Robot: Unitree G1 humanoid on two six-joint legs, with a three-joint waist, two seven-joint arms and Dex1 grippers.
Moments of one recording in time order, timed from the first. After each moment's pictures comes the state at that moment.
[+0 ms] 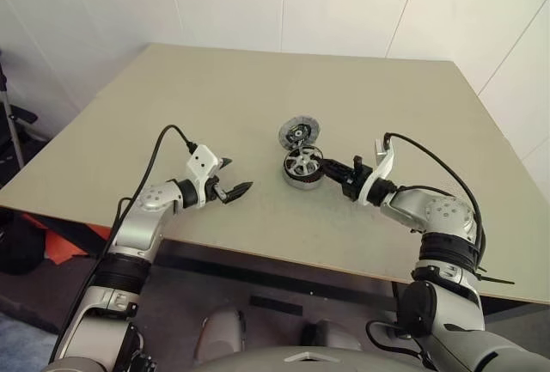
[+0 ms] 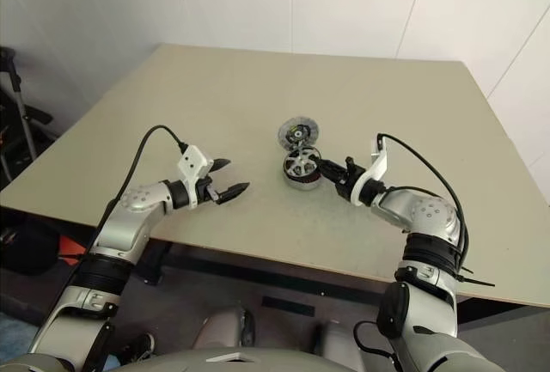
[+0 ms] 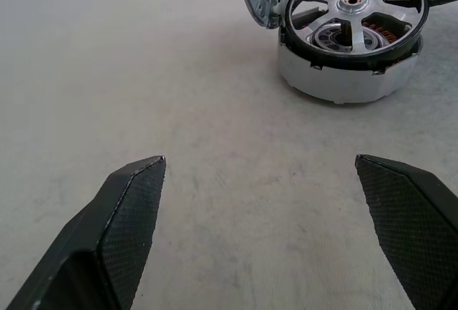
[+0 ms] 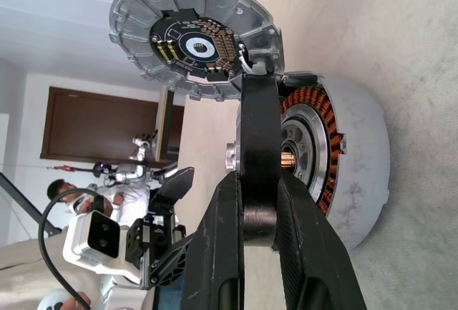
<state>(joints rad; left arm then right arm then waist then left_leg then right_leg) -0.36 0.39 -0.08 0.18 -0.18 0.23 -0.79 -0.54 -0.22 -0.56 0.38 0.94 1.25 0.29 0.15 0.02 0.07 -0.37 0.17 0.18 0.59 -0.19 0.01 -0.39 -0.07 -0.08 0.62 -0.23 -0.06</state>
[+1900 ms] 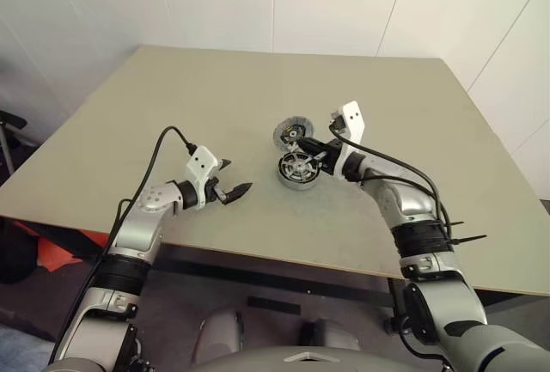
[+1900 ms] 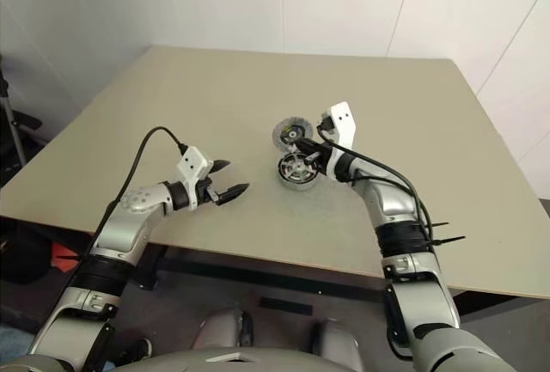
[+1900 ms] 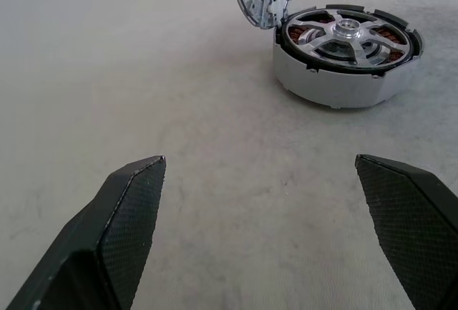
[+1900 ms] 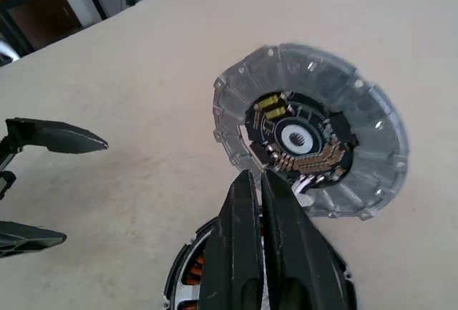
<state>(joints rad) -0.35 0.39 -0.08 0.18 -0.18 0.23 -0.78 -0.58 -0.24 0.03 0.39 0.31 0.42 0.66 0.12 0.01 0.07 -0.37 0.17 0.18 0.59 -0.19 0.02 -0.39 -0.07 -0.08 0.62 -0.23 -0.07</state>
